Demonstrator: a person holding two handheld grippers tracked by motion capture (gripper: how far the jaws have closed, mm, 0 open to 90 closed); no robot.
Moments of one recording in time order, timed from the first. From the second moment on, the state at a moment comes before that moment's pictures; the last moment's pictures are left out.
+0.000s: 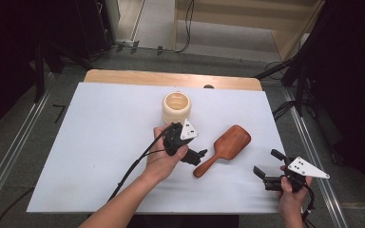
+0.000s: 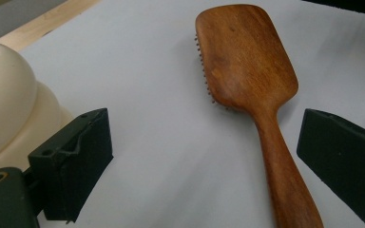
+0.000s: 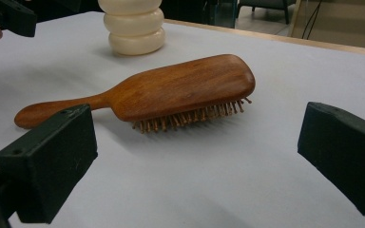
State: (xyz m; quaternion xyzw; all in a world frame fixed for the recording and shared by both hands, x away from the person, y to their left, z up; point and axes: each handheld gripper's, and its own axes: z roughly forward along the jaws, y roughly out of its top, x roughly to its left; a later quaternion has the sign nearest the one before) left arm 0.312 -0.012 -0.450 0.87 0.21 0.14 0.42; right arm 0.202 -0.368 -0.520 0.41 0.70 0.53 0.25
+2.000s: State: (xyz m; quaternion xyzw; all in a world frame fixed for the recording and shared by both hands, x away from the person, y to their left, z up) left arm 0.307 -0.093 -0.498 0.93 0.23 0.07 0.28; right arm 0.203 -0.369 -0.520 0.41 0.70 0.53 0.25
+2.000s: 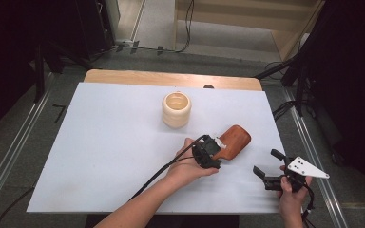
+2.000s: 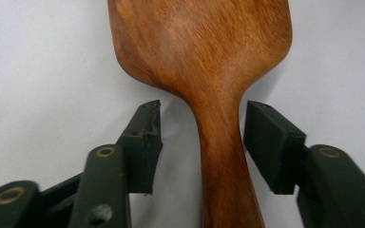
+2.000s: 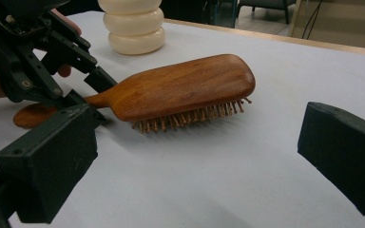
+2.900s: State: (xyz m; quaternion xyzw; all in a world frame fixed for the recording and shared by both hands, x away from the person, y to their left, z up) left arm 0.304 -0.092 -0.502 0.92 0.24 0.08 0.31; right arm 0.203 -0.368 -0.520 0.41 0.70 0.53 0.25
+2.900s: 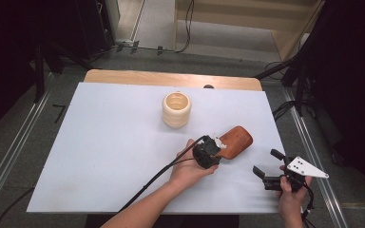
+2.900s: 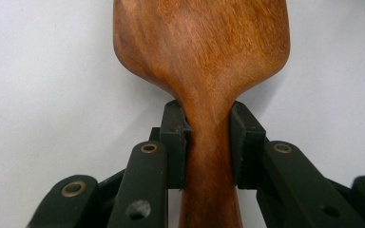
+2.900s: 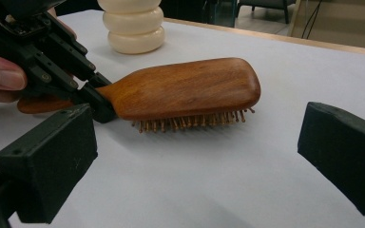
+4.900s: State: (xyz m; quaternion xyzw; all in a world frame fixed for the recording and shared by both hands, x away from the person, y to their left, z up) left arm 0.287 0.003 -0.463 0.83 0.27 0.13 0.47; right arm 0.223 -0.298 -0.461 0.43 0.67 0.58 0.18
